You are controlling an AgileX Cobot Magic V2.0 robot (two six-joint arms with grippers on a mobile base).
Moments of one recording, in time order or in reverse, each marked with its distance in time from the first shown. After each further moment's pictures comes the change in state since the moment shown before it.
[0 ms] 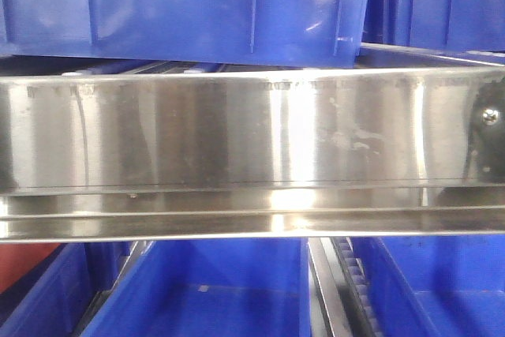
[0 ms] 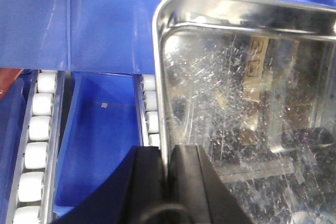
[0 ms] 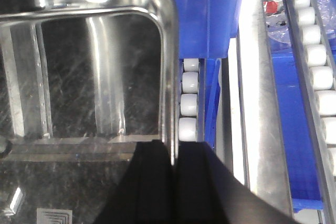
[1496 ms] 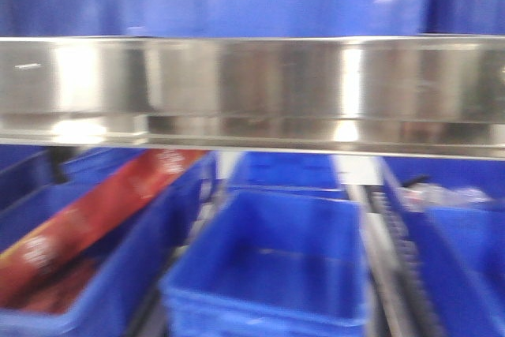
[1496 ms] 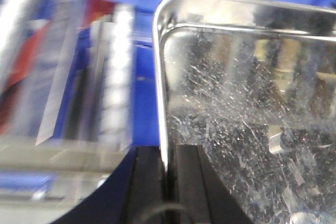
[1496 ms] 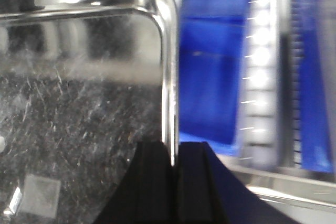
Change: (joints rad) left arm 0.000 0.000 0.000 0.002 -0.006 0.000; right arm 0.000 0.000 0.000 -0.002 0.002 0.002
